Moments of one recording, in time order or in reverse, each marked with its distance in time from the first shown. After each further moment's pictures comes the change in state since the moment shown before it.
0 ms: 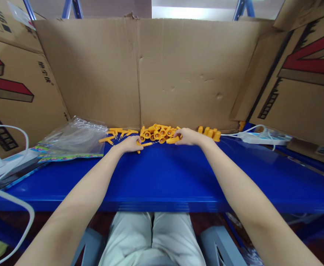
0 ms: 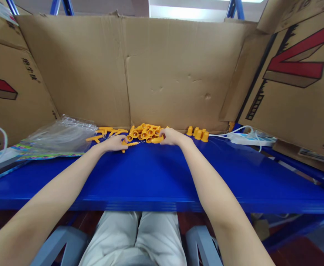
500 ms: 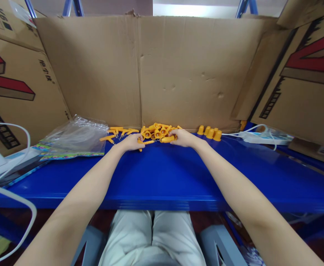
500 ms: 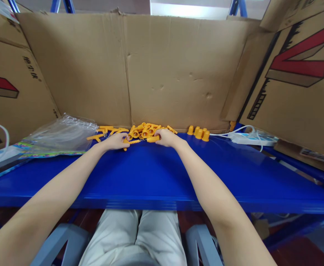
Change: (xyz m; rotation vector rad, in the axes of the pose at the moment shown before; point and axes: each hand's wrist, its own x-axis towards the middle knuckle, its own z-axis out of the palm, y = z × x) left_hand 0.003 0.000 0.002 -0.092 0.034 0.048; right_hand 0.009 -0.008 0.021 0.015 0.062 -0.124
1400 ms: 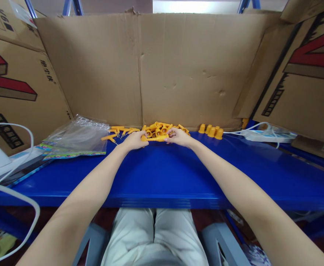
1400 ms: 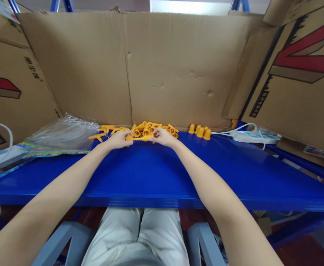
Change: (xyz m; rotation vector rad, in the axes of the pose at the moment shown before) left_hand -0.004 0.010 0.001 0.085 0.164 0.114; right_hand 0.011 -0.001 0.032 0.832 0.010 0.170
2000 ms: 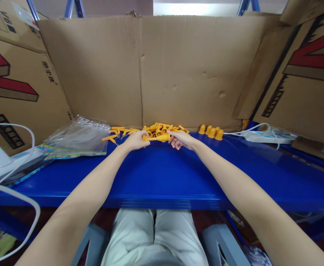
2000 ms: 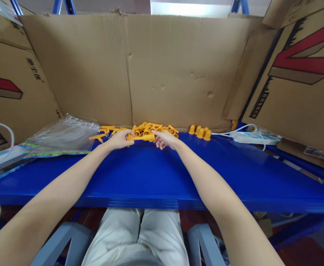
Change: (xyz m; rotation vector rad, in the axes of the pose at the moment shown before) left_hand -0.002 0.007 -0.003 -0.090 0.017 -0.019; right_hand -0.011 -0.015 -0.007 0.187 -0.105 0.230
